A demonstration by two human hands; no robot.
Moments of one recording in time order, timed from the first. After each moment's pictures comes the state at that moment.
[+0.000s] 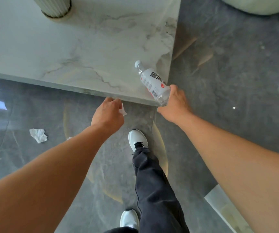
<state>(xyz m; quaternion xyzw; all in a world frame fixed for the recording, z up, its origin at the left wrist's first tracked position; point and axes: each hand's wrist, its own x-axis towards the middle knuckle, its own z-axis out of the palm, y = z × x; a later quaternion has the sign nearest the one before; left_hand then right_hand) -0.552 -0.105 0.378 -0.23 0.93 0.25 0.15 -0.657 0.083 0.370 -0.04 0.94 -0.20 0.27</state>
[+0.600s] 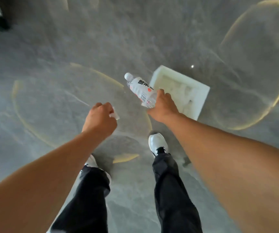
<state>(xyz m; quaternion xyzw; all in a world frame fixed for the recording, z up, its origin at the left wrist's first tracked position) -0.328 0.322 0.322 -0.06 0.91 0.24 0.32 -0.343 0.529 0.309 0.21 0.88 -0.21 0.37</state>
